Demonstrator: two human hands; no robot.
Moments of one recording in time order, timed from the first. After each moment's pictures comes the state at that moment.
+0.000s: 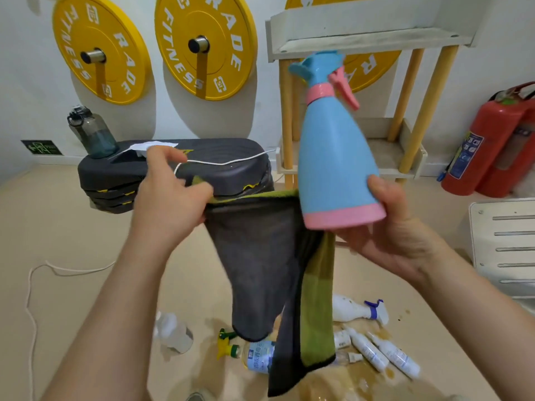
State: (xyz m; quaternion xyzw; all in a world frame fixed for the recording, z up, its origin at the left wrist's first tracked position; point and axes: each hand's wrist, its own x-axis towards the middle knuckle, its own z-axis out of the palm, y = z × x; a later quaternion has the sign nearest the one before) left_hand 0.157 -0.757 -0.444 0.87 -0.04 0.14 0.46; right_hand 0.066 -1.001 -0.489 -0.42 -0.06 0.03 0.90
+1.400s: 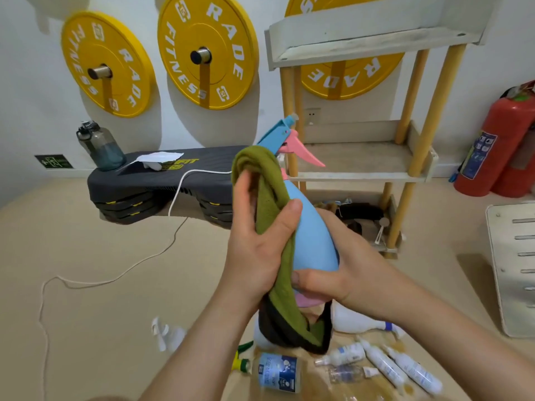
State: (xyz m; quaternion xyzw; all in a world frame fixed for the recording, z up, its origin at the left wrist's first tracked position) left_hand 0.121 -0.827 -0.491 0.63 -0.22 -0.01 0.74; right_hand 0.060 -0.960 -0.505 -0.82 -0.04 -0.05 0.56
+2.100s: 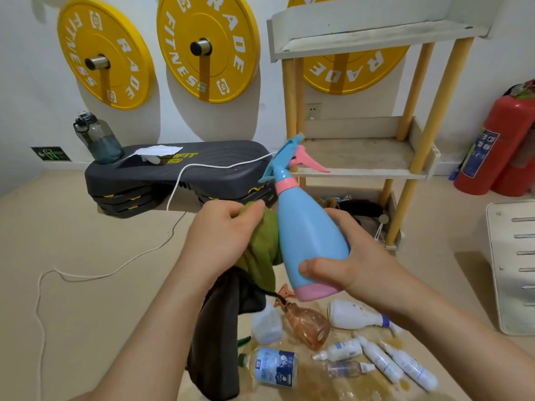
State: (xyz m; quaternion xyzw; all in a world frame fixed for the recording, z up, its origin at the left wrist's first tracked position) left_hand 0.148 -0.791 -0.475 0.90 -0.09 0.02 0.43; right_hand 0.060 -0.967 -0.517 -0.78 0.07 -0.03 0.62
